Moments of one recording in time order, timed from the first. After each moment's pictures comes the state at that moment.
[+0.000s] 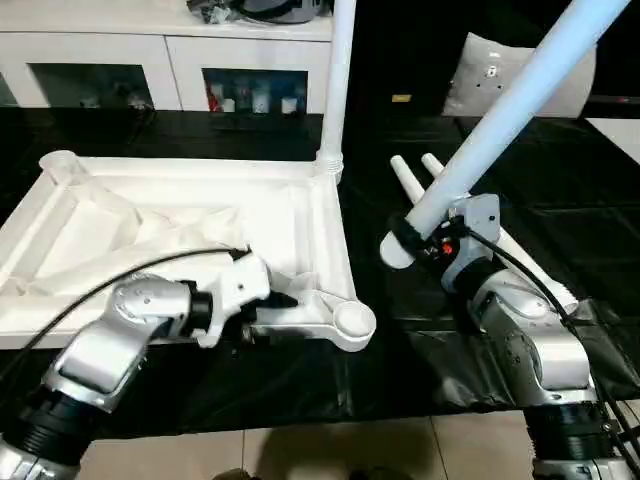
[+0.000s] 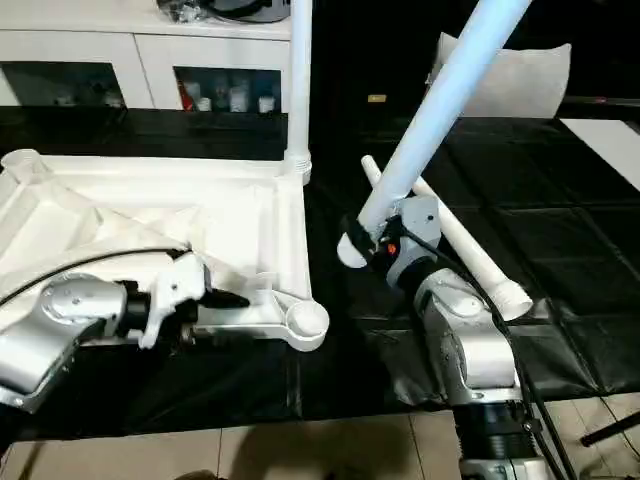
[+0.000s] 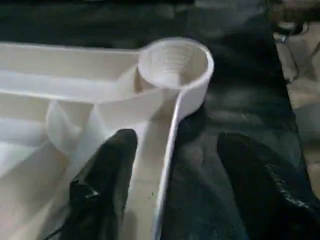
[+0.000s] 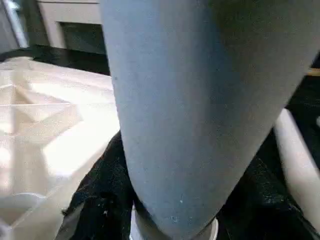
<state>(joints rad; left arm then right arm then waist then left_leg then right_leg) -0.32 0.61 -0.32 -0.01 -0.12 0.31 -1.10 -0.30 -0.22 0.00 0.04 0.25 0.31 0.48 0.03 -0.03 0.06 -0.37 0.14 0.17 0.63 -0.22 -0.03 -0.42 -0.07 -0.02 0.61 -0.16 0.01</state>
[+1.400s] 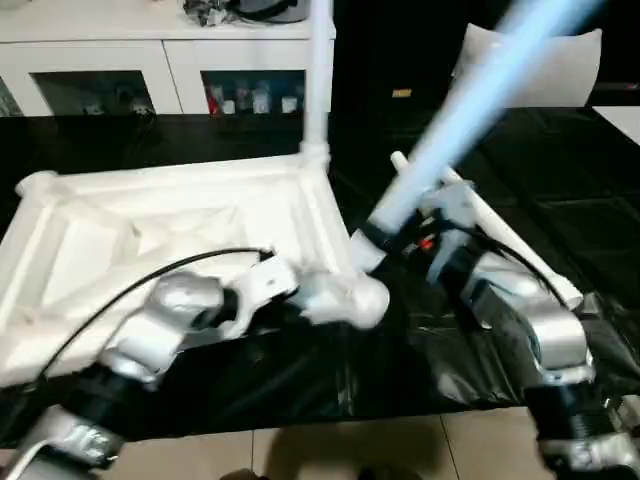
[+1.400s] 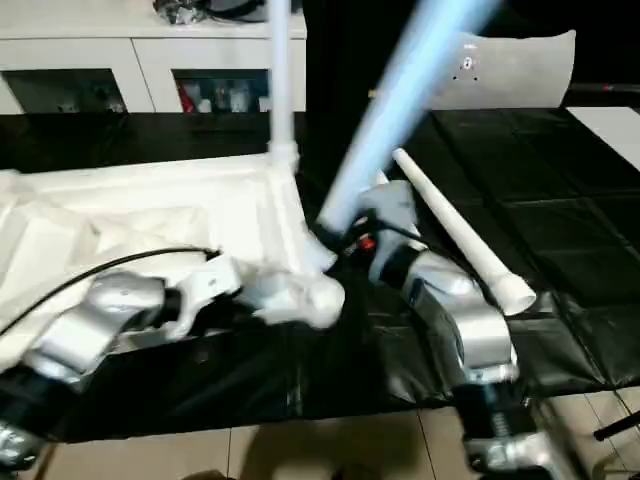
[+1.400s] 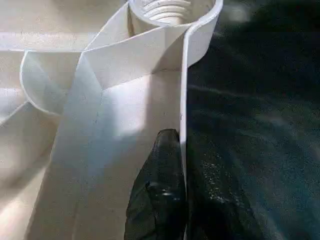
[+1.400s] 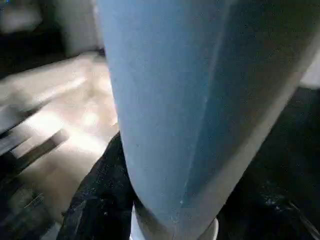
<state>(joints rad) -0.44 0.46 -0.37 0.19 -0.01 0.39 -1.01 -0.41 -0.32 0.13 0.08 0.30 0.40 0.75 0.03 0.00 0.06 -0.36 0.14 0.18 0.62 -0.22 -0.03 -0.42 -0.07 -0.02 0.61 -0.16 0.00</state>
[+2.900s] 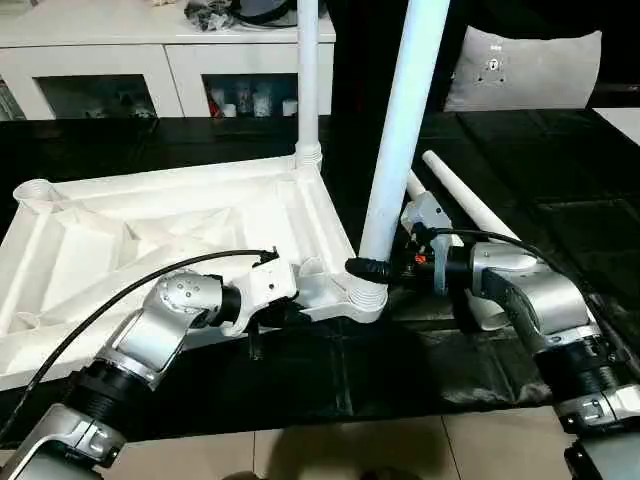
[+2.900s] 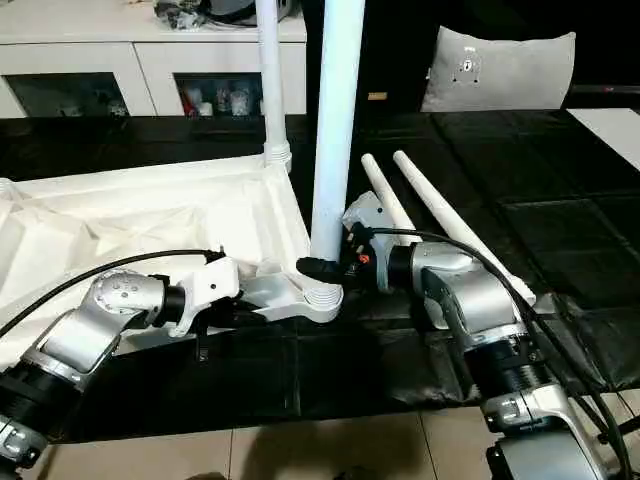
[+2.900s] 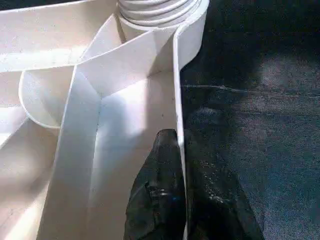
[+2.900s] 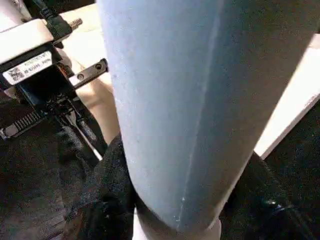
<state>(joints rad) -0.45 0.49 -0.37 0.27 0.02 0.21 -1.07 -0.55 -0.40 0.20 0.31 0.27 0.40 1.01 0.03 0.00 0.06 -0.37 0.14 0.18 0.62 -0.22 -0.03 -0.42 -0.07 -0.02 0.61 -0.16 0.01</state>
